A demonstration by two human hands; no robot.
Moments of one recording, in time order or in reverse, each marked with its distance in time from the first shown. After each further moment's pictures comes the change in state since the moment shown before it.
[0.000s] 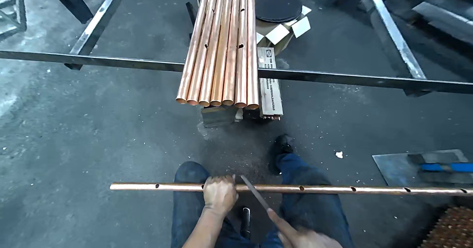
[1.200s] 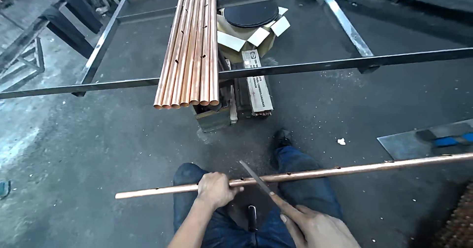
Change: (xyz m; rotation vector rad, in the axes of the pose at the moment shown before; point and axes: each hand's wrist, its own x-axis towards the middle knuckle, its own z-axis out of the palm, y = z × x) left_hand 0.027 0.005 -0.056 -0.117 -0.838 0.120; right_hand -0.028 0.055 0.025 0.097 0.312 -0.068
